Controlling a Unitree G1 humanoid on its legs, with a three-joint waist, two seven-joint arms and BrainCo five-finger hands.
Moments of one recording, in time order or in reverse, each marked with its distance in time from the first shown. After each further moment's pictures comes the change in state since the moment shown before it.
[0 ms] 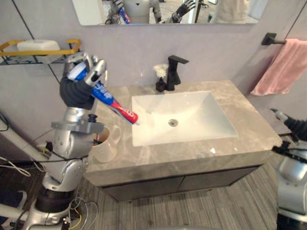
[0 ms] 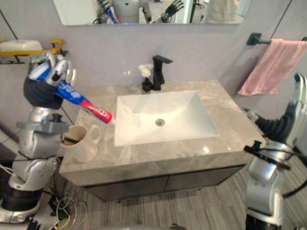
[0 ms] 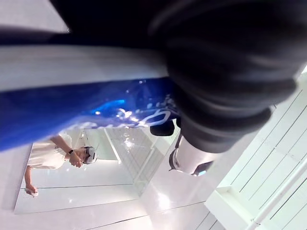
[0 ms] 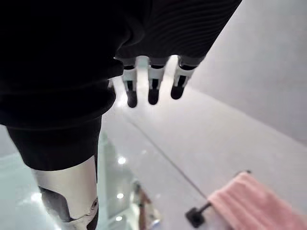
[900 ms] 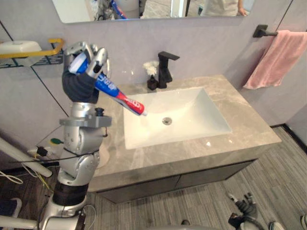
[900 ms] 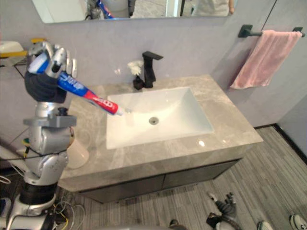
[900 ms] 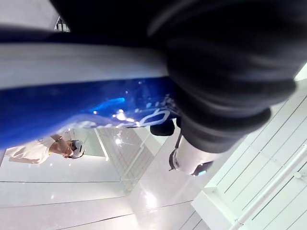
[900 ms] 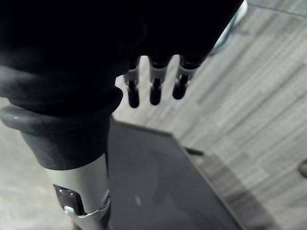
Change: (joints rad) left arm -0.125 -0.120 -0.020 0.031 0.116 -0.007 0.042; right arm 0.220 0.347 0.051 0.810 0.584 0.022 0.257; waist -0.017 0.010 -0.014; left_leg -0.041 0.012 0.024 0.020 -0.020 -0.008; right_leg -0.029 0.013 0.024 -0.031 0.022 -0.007
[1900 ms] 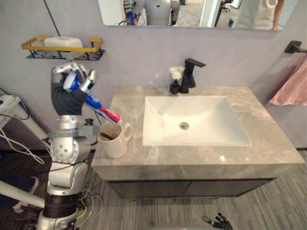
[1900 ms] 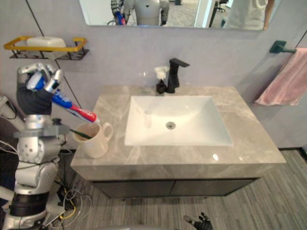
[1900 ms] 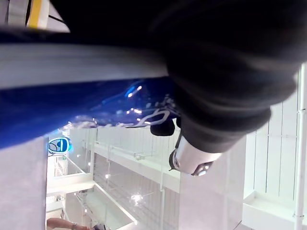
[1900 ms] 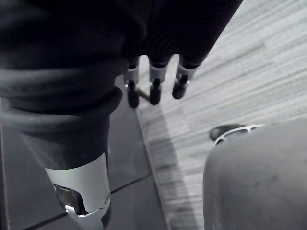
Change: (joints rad) left arm 0.179 0.012 0.128 0.043 0.307 -0.010 -0.002; right arm -0.020 -0.062 0.163 0.359 -0.044 -0.032 0.125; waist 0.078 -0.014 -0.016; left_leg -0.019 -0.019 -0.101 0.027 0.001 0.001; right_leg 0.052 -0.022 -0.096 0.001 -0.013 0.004
